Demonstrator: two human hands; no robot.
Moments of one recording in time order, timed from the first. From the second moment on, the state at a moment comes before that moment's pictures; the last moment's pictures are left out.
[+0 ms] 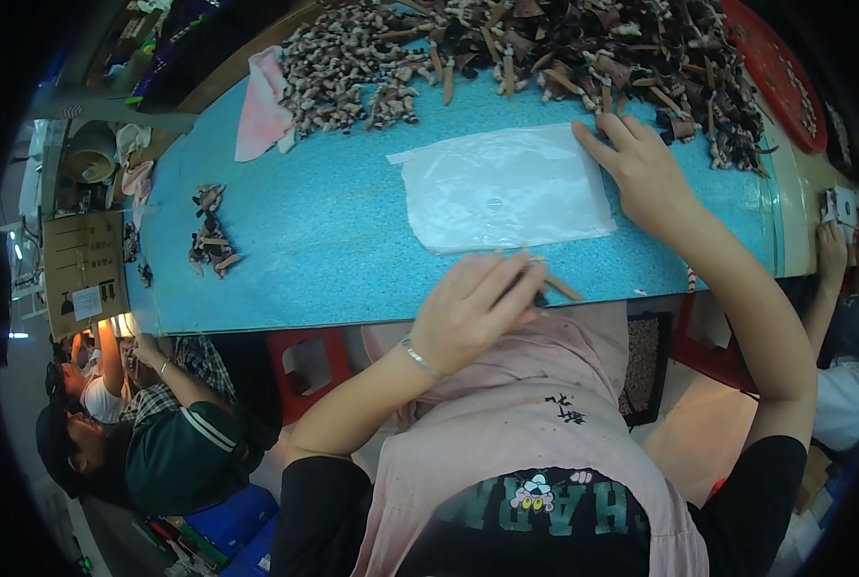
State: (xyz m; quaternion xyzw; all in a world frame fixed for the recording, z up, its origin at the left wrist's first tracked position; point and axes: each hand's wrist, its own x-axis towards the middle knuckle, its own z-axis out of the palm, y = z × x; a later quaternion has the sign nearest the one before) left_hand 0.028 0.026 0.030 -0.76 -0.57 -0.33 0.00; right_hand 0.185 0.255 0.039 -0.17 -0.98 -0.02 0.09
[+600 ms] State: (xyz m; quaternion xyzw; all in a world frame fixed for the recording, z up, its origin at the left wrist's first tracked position) left_hand -0.085 -0.047 0.042 -0.65 -0.67 -0.33 -0.10; right_hand 0.115 0.245 0.079 -0.14 -0.96 0.14 0.22
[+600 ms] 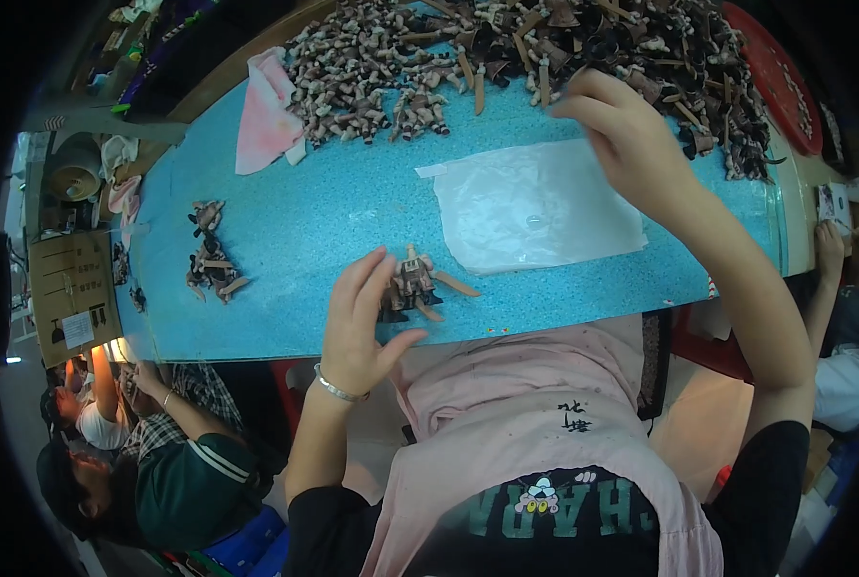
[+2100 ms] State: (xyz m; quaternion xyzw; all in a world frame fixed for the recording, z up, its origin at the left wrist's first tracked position) left_hand -0.057 -0.082 0.056 -0.49 -0.74 -0.45 -0.12; right_hand 0.131 0.203 0.074 -0.27 -0.87 0.38 0.18
